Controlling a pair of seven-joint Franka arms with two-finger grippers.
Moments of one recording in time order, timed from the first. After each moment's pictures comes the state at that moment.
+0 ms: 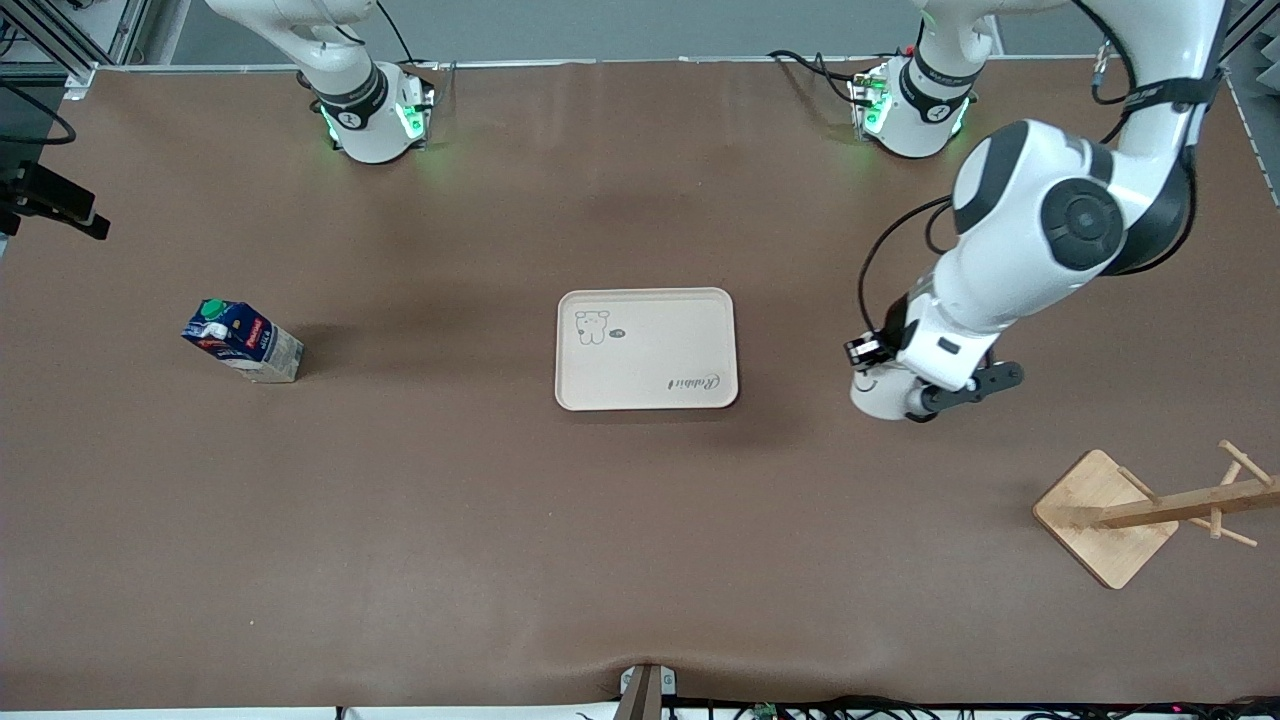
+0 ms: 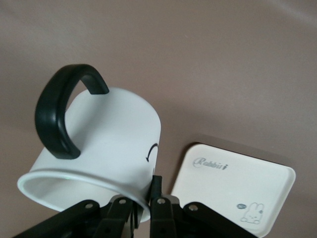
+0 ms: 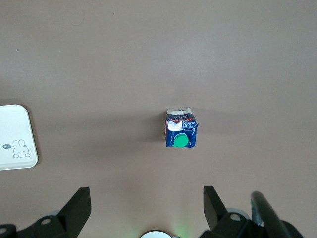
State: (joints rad) left arm -0.01 0.28 -0.40 -1.73 -0.08 2.00 -0.70; right arm -0.05 -0.04 -0.06 -1.52 0.01 1.42 -0.04
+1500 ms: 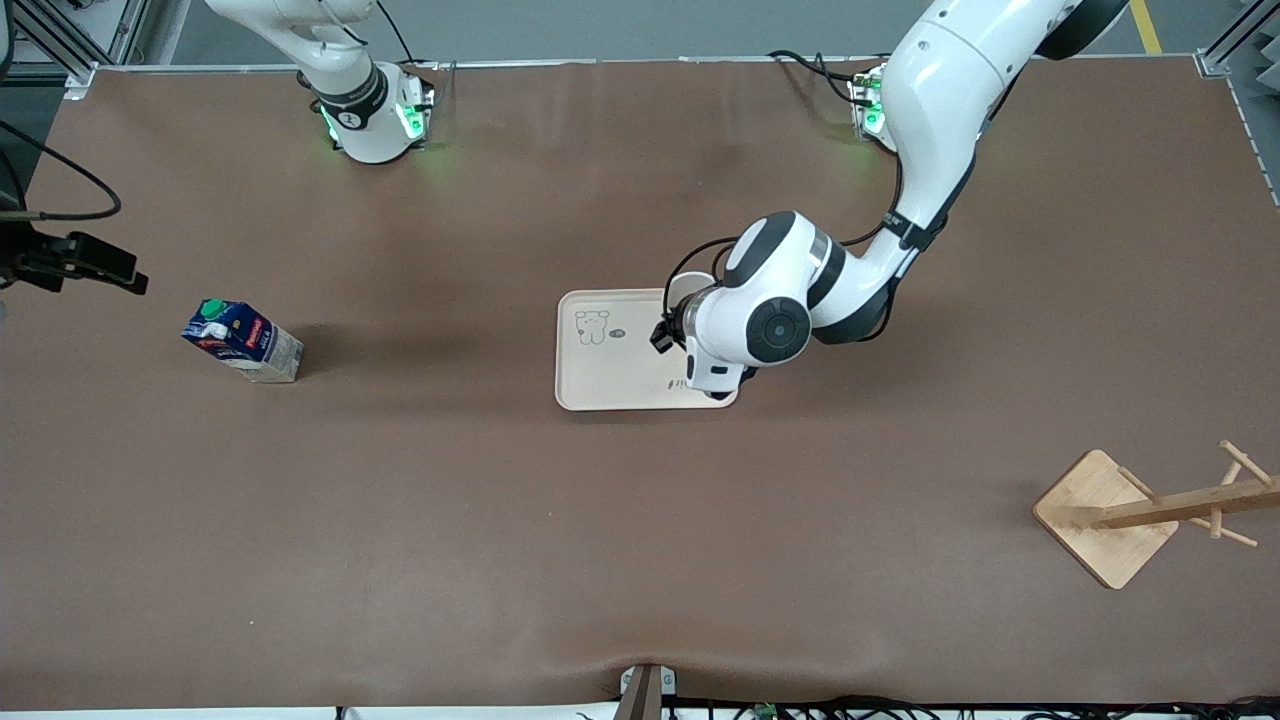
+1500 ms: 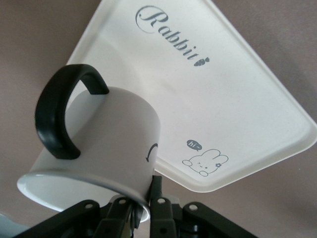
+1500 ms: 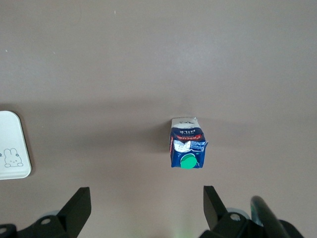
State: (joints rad) left arm -0.32 0.69 -0.41 -1.54 -0.32 2.00 -1.26; right arm -0.04 0.08 -0.05 -1.53 0.02 1.50 -0.04
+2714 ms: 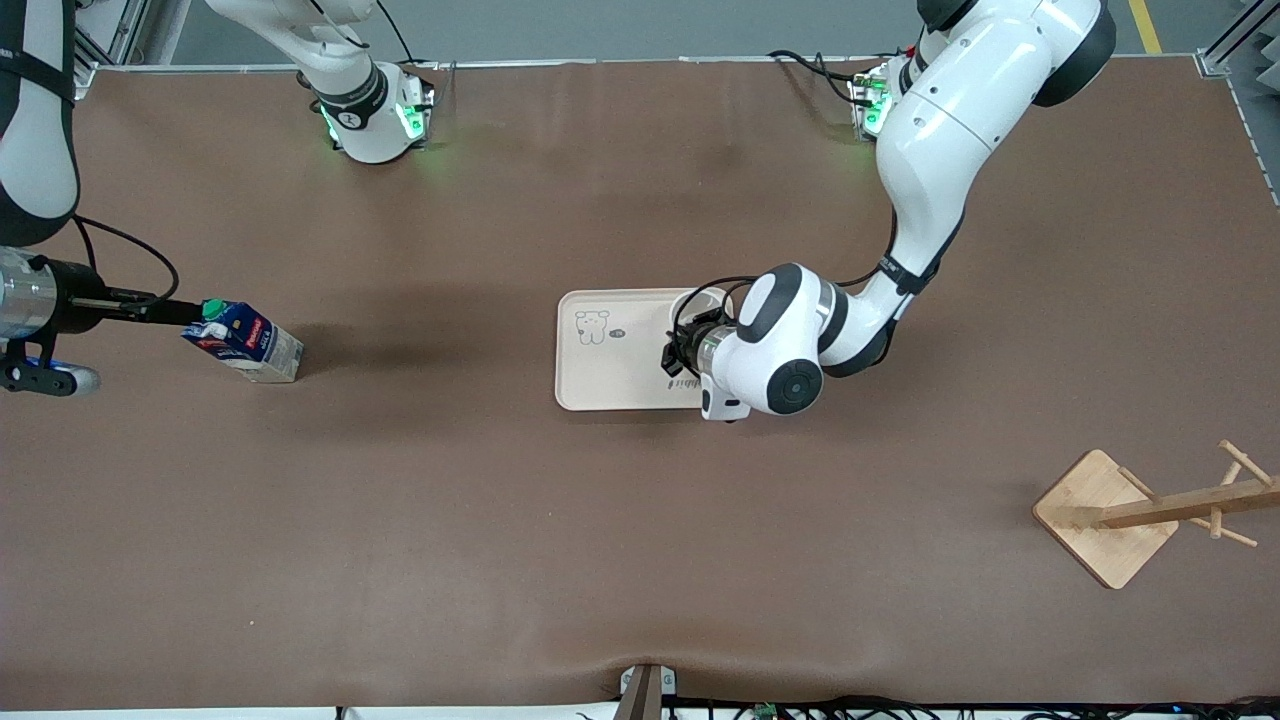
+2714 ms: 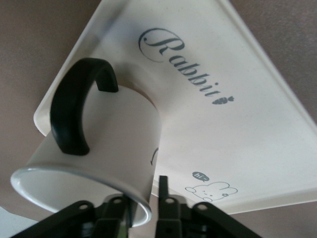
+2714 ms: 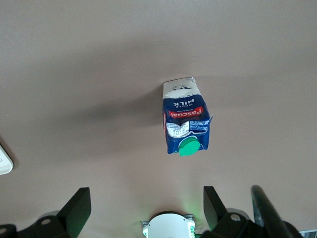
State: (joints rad) left arm -0.29 0.82 -0.40 -1.50 -0.37 2.00 -1.21; right arm -0.06 0.23 -0.06 -1.54 0.01 1.42 0.08
